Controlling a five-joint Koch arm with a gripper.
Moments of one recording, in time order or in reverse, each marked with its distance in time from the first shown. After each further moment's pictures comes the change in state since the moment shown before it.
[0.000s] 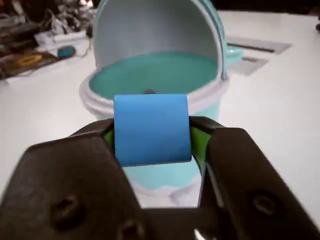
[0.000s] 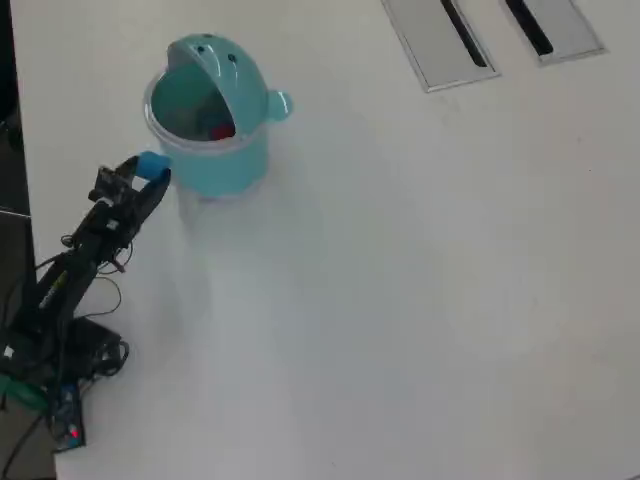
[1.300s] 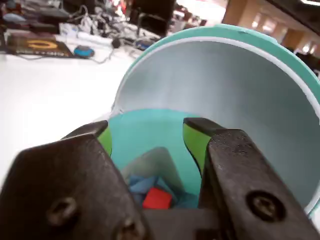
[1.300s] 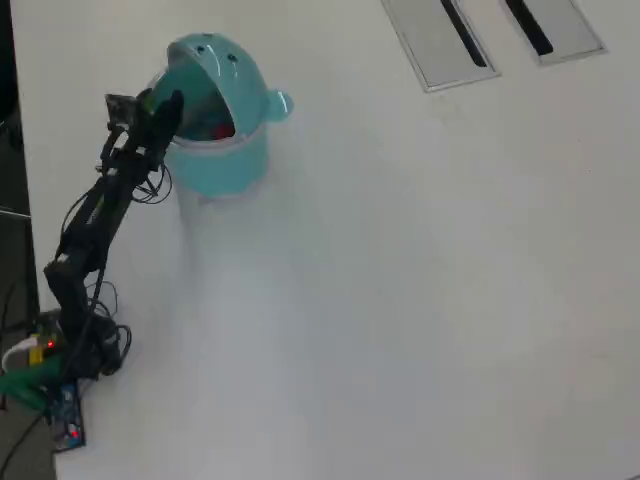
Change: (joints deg) arm -6.6 -44.3 -43.7 -5.7 -19.7
